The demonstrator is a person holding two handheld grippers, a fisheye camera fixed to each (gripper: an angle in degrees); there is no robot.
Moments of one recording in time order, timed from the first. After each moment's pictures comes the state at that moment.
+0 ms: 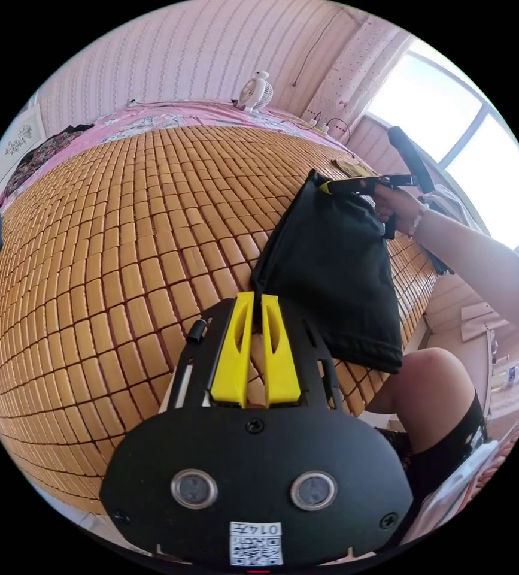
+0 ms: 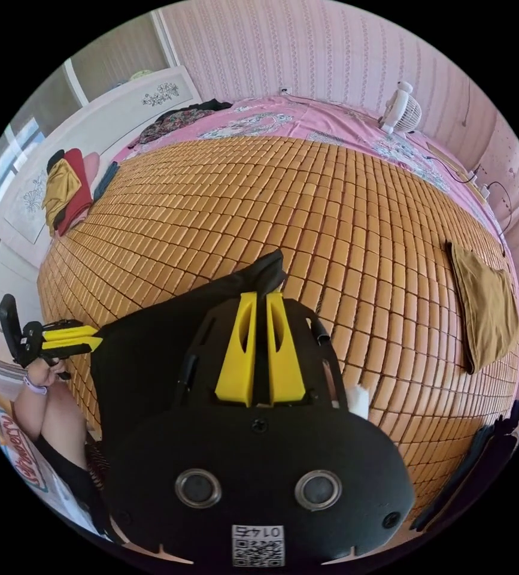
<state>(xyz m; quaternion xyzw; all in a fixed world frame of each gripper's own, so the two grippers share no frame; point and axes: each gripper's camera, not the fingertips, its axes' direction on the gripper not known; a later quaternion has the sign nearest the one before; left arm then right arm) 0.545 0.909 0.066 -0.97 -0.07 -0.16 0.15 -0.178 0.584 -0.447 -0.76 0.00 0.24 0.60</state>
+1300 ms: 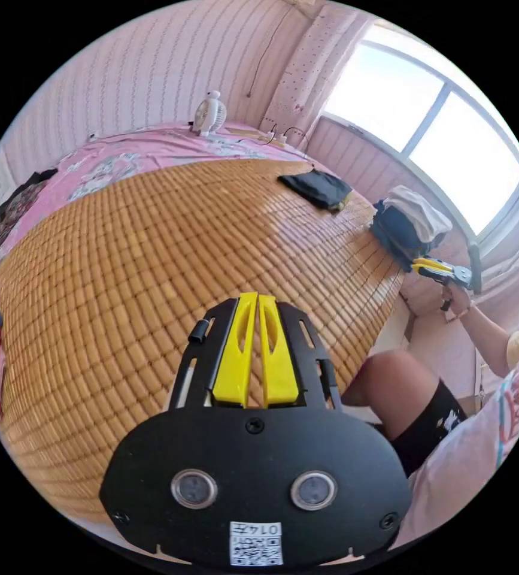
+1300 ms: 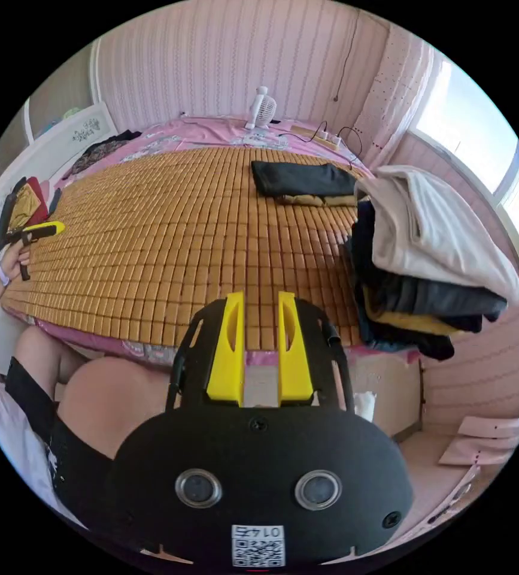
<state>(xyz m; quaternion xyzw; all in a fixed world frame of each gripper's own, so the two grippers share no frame) 0.528 0.856 0.109 -0.97 0.00 -0.17 0.17 -0.090 0.162 -0.659 -0.78 0.21 0.17 0.56</state>
